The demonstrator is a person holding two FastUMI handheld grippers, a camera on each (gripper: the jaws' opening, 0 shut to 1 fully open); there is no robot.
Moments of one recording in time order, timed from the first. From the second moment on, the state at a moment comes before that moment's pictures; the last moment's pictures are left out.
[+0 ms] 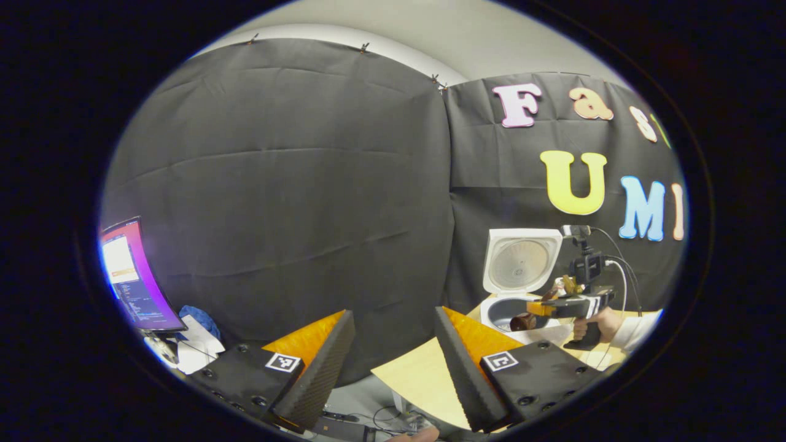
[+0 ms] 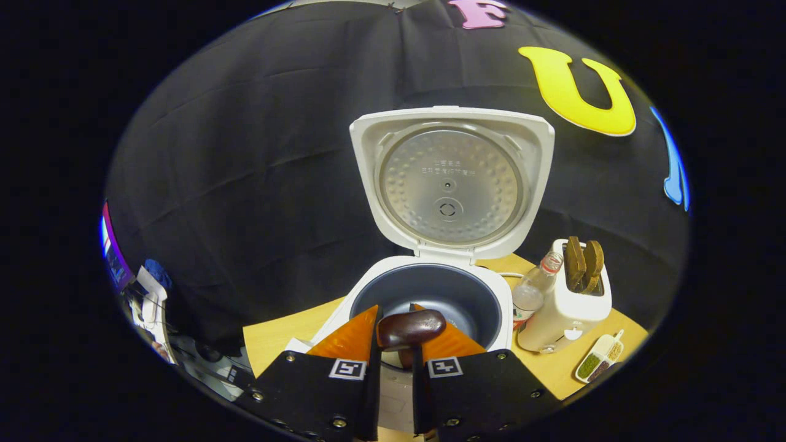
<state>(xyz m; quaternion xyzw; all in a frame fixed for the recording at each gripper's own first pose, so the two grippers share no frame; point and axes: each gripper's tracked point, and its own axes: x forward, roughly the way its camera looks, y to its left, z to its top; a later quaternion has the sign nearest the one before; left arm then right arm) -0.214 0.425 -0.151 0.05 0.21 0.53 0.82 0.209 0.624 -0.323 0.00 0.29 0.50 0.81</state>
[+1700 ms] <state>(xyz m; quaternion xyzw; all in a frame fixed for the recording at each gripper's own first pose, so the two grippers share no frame) -0.178 0.400 -0.155 0.00 0.16 0.38 0.91 0.257 0.300 -0.218 0.53 0.32 0.21 0.76</state>
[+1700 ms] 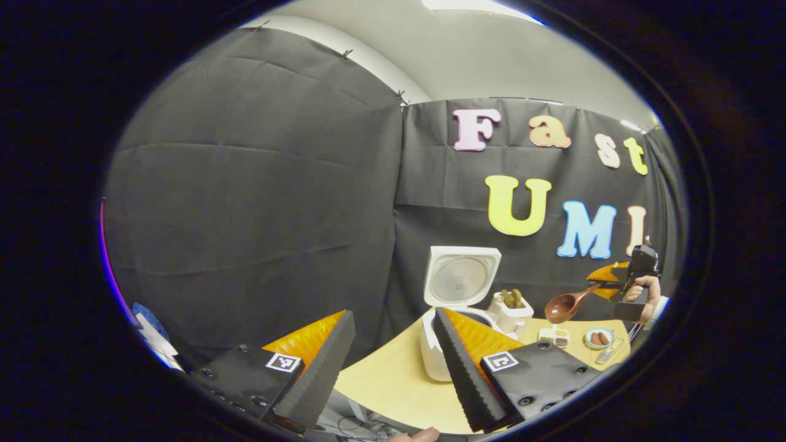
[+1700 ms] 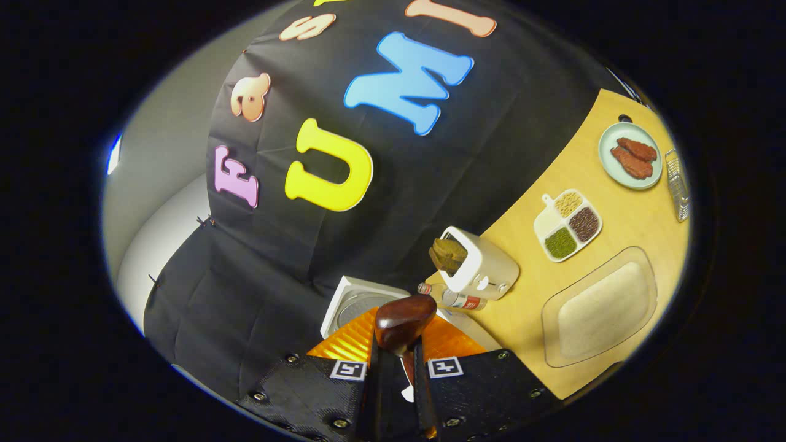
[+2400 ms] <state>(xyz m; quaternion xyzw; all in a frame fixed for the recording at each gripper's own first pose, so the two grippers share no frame) -0.091 0.291 -0.165 0.03 0.18 0.35 0.92 0.280 0.021 -0.293 0.58 0.29 0.07 0.76</state>
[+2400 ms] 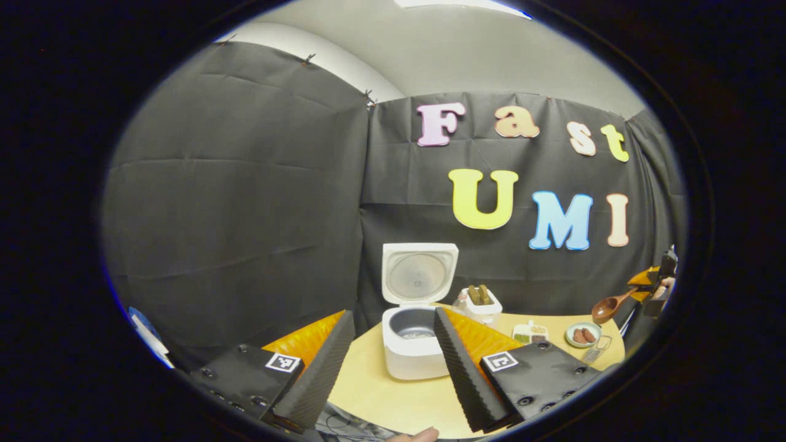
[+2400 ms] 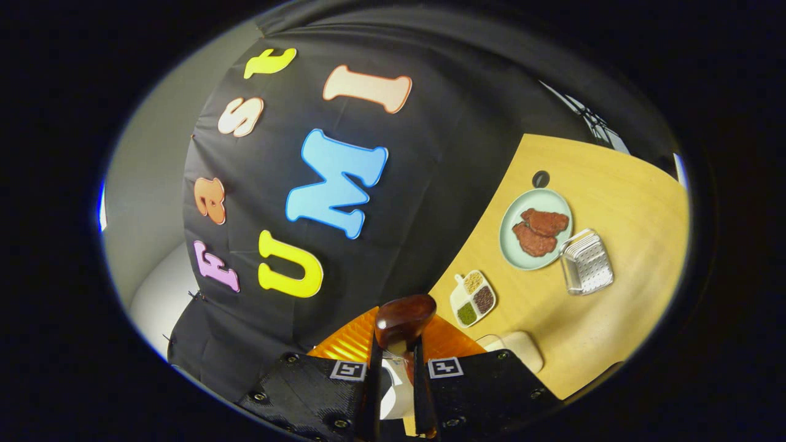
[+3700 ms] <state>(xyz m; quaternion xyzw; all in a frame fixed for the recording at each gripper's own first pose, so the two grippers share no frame) -0.032 0.140 -0.179 0.10 0.23 0.36 0.90 0.283 -0.044 -0.490 0.25 0.37 0.05 0.89</state>
